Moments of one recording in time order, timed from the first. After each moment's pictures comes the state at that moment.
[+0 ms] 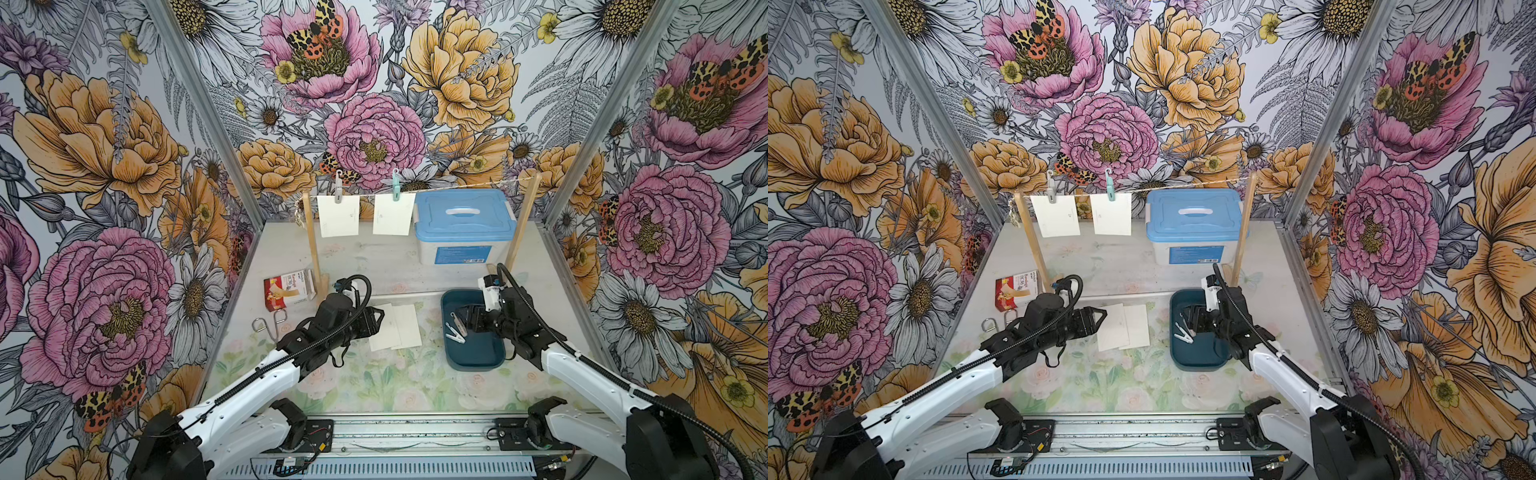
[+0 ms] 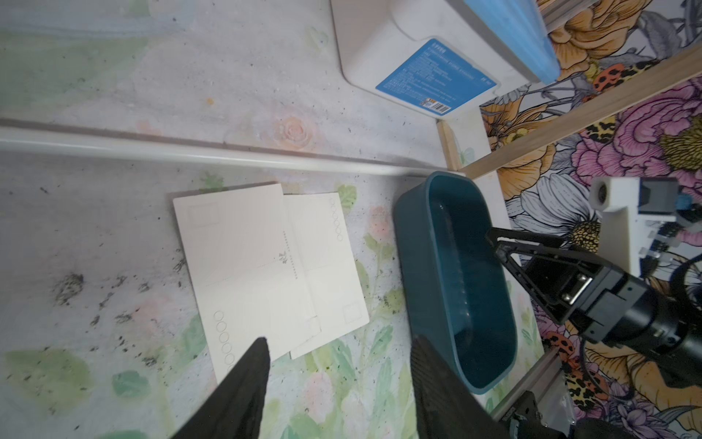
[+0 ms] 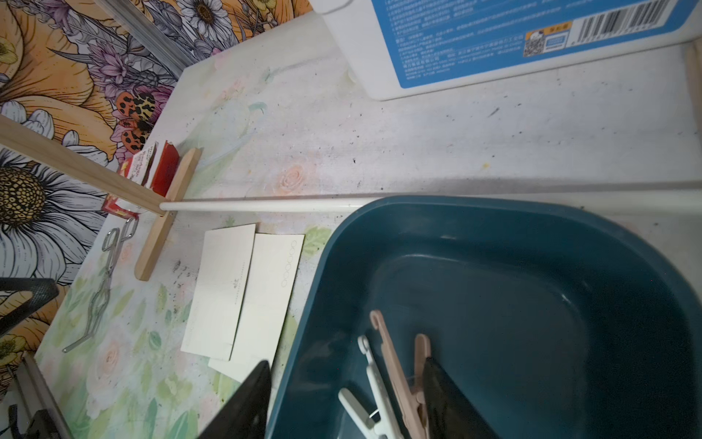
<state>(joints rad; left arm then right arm) -0.65 0.97 0.60 -0.25 0.04 -0.76 0.34 1.05 0.50 -0.07 -0.30 0.39</state>
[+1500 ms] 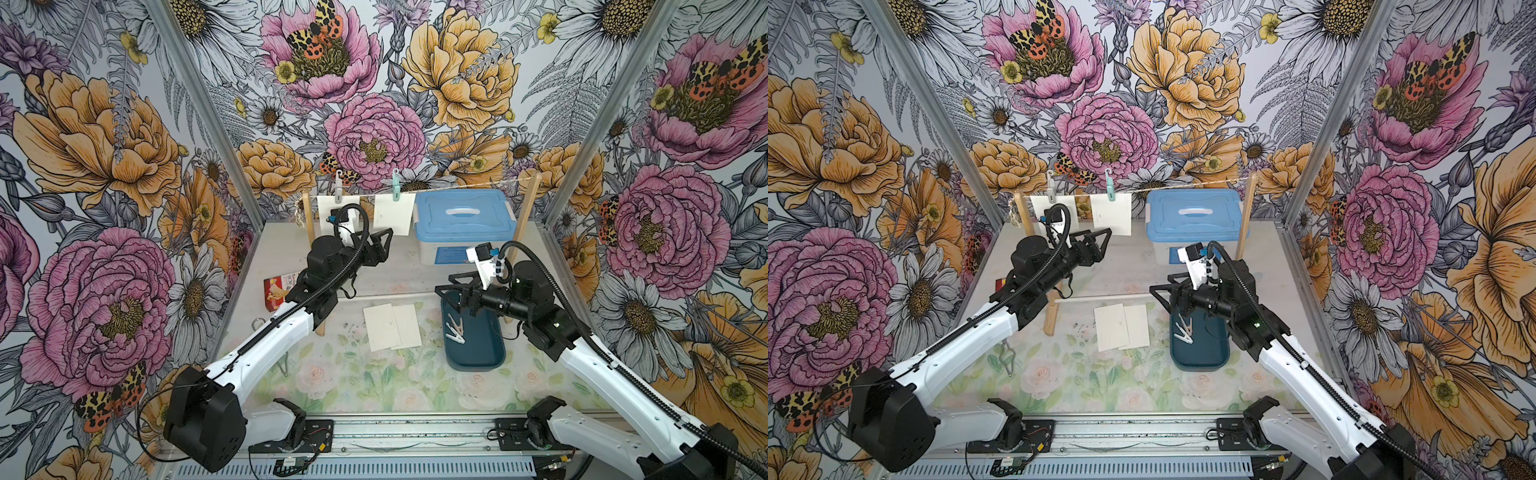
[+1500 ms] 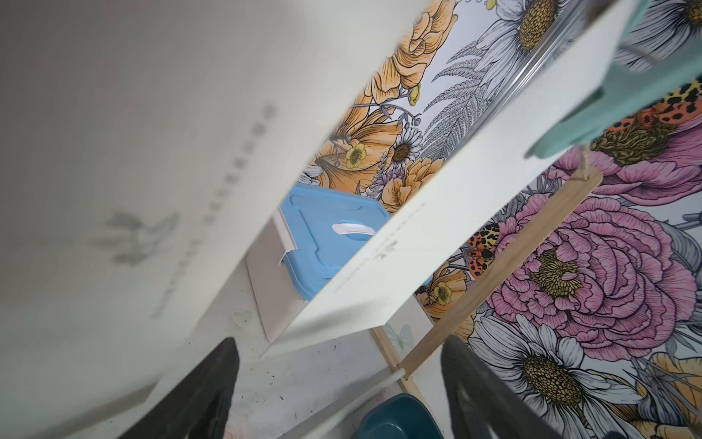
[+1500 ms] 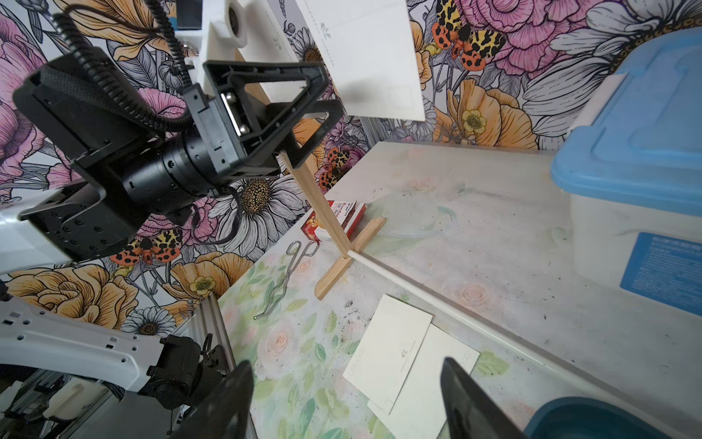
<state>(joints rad) -0.46 1.29 0.98 0.21 0.12 -0.53 0.49 0.98 0.85 -0.17 -0.55 0.33</state>
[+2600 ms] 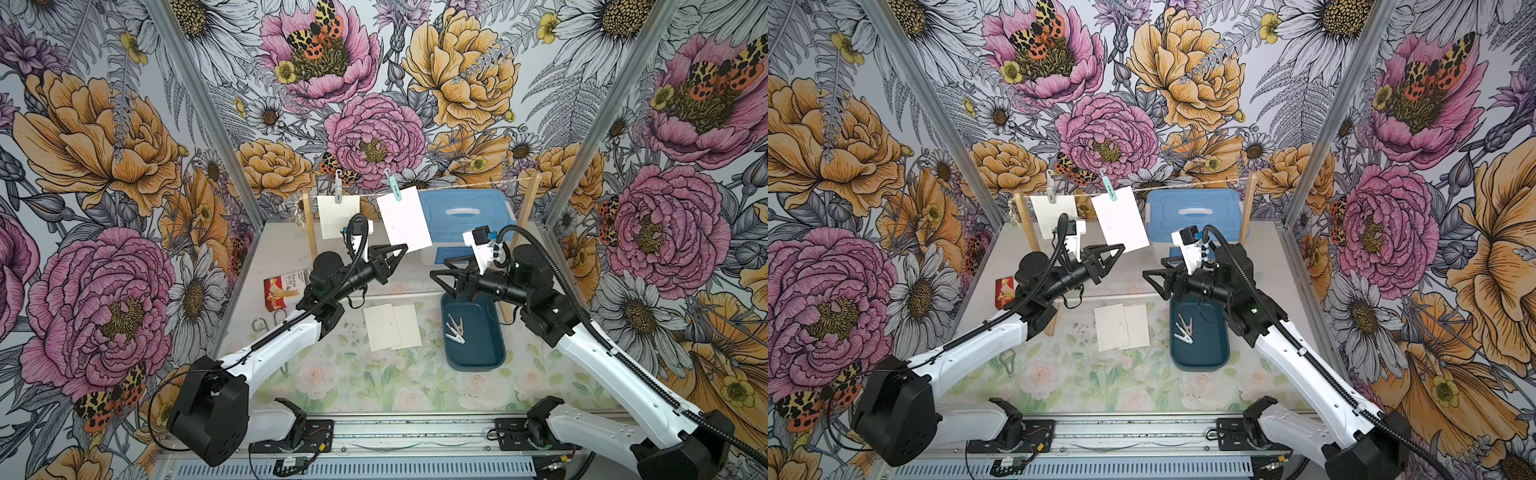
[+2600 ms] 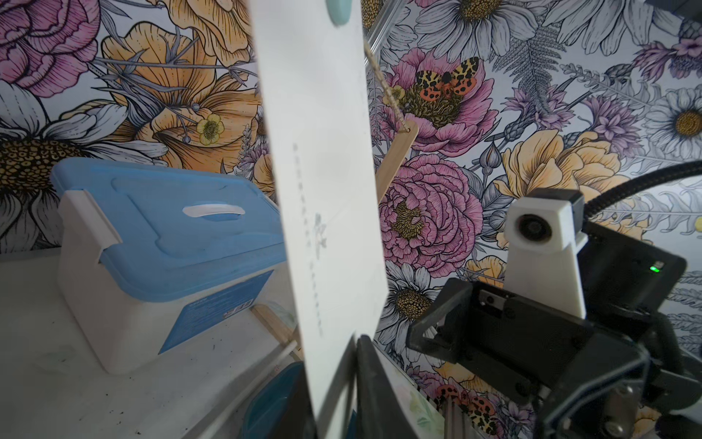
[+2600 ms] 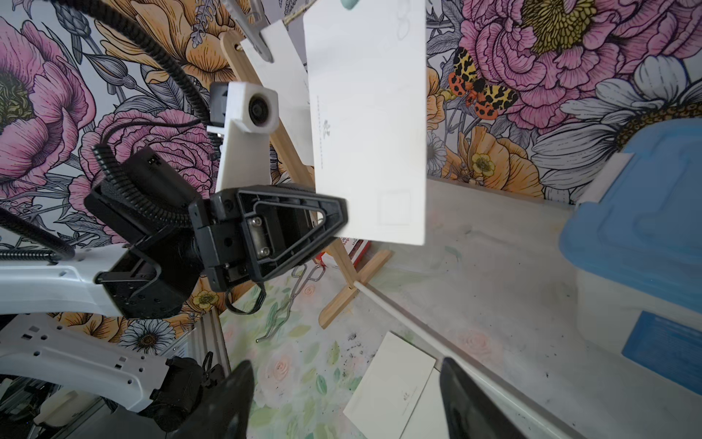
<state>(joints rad) -0.52 1.30 0.84 0.58 0.47 -0.65 0.50 1.07 1.03 -0.18 -0.54 0.29</state>
